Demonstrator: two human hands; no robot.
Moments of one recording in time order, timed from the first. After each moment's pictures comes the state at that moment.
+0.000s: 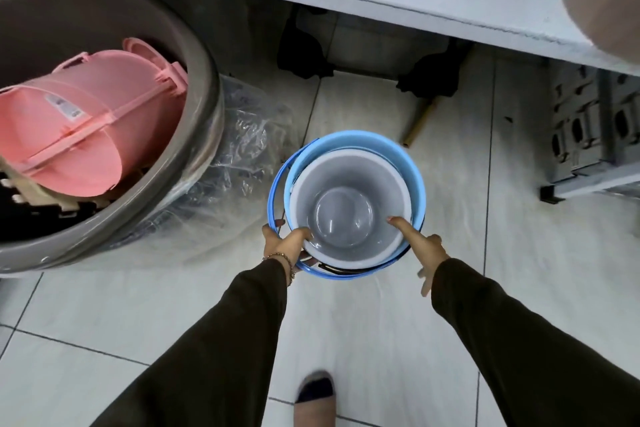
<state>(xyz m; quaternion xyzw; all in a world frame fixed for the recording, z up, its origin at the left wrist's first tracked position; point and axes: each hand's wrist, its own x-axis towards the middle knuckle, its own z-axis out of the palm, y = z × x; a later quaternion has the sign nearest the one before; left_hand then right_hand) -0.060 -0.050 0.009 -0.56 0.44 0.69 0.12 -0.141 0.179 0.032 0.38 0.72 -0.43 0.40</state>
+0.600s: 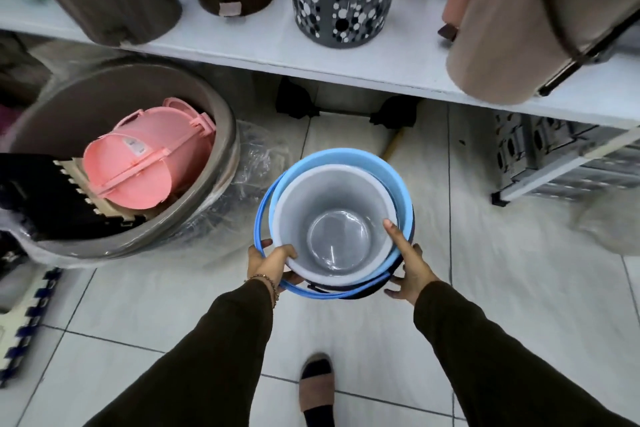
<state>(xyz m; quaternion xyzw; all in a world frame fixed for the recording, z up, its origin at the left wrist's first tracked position) 0.035 -0.032 0.168 -0.55 0.46 0.70 0.07 -0.037 0.205 0.193 0.34 0.59 -0.63 0.39</state>
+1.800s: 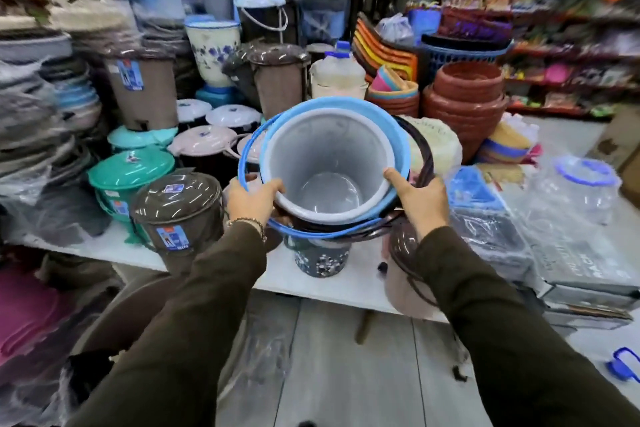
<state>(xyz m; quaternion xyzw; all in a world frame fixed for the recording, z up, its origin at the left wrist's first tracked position) -0.153 -0.086 0.775 -0.31 0.61 0.69 -0.23 -0.230 0.160 0.774 0.08 0.77 -0.62 -0.12</state>
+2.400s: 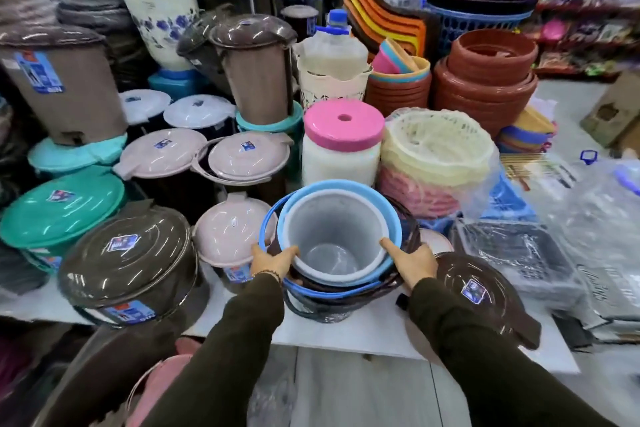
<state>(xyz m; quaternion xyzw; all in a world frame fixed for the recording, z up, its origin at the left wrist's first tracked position) -0.377 -0.162 0.616 -0.41 0.63 0.66 0.01 -0.425 0.095 0.618 0.25 0.82 -0.52 0.04</state>
